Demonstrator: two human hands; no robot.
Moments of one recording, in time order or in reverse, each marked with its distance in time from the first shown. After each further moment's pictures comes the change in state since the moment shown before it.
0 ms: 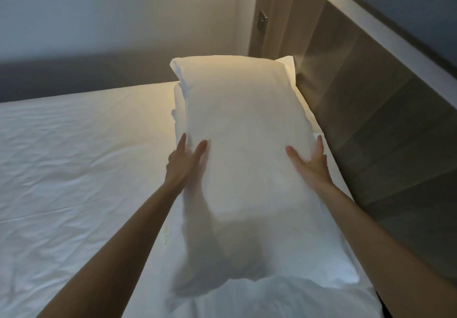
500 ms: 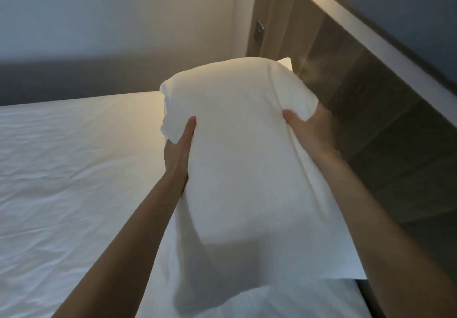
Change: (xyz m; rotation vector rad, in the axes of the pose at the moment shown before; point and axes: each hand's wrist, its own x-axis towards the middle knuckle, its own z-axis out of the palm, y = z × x) left_hand 0.052 0.055 0.023 -0.502 0.169 -0.059; right_hand 0.041 -0.118 -0.028 0.061 0.257 -0.381
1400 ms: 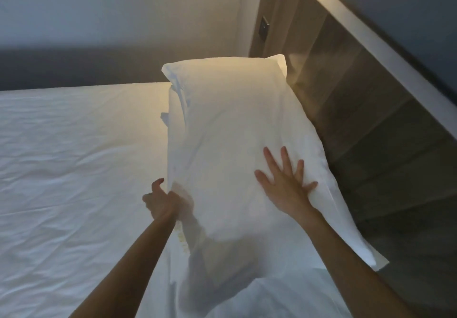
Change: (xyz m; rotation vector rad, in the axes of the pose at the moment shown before) left_hand -0.050 -0.100 -0.044 0.451 0.307 -0.270; right_hand -0.101 0.072 0.022 -0.667 -0.561 -0.046
